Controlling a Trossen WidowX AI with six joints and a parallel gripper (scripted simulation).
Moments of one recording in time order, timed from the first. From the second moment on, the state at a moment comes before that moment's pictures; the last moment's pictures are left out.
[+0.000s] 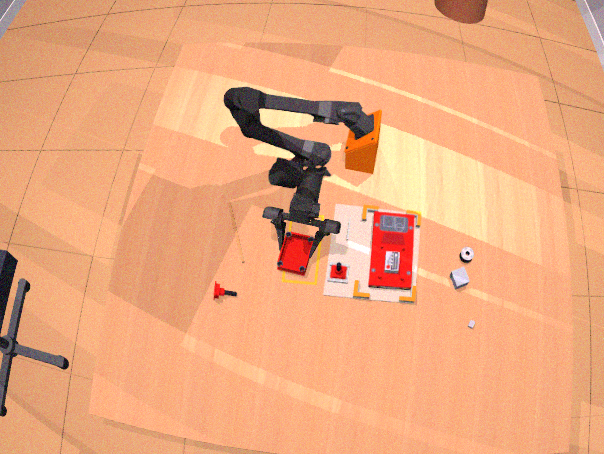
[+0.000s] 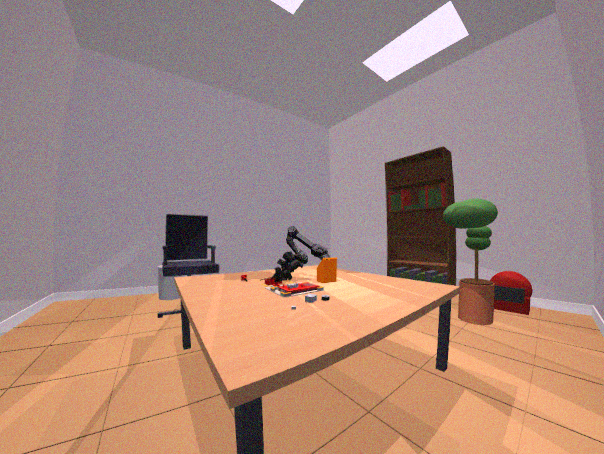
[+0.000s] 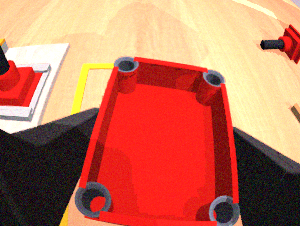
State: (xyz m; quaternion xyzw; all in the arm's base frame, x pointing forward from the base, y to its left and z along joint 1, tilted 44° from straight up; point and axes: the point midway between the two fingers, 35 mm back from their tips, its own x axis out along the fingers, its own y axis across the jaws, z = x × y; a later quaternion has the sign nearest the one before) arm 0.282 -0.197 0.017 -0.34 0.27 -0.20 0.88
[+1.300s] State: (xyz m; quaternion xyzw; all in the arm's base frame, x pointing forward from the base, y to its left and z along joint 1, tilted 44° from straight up) arm 0.293 -0.150 0.067 -0.31 0.25 -0.21 0.89
